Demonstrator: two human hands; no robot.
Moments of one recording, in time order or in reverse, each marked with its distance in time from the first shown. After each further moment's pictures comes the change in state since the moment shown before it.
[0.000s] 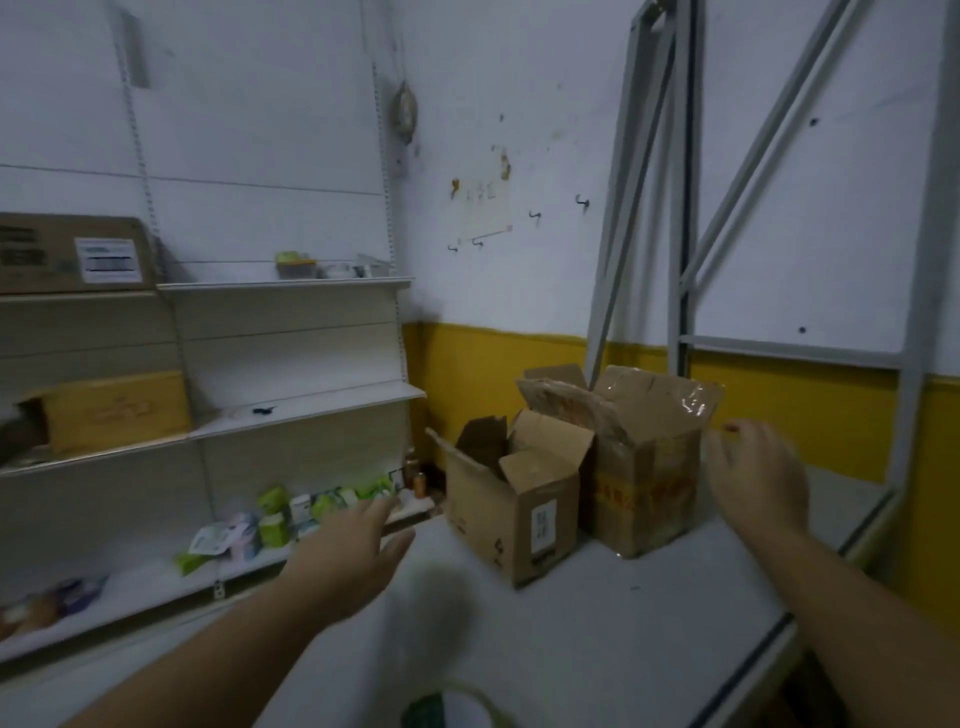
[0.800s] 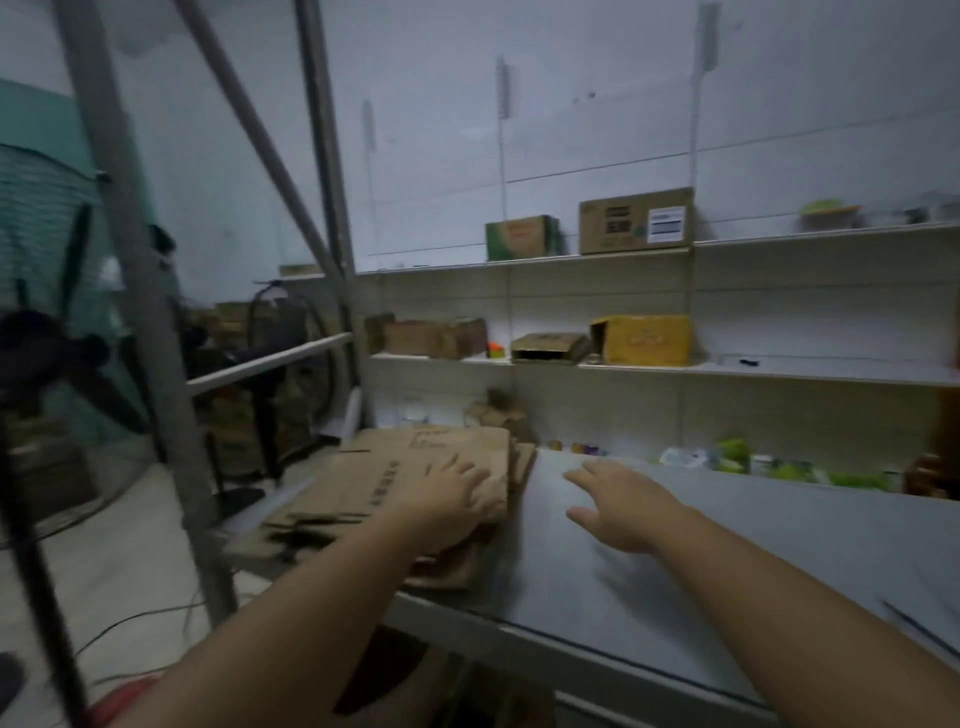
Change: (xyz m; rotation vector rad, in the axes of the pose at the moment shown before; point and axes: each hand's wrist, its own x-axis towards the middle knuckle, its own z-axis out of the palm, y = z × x) left_hand -0.430 -0.231 -0.156 0.387 -0.011 -0.689; right_hand -0.408 -0.443 -0.080 0.306 -1.106 -1.347
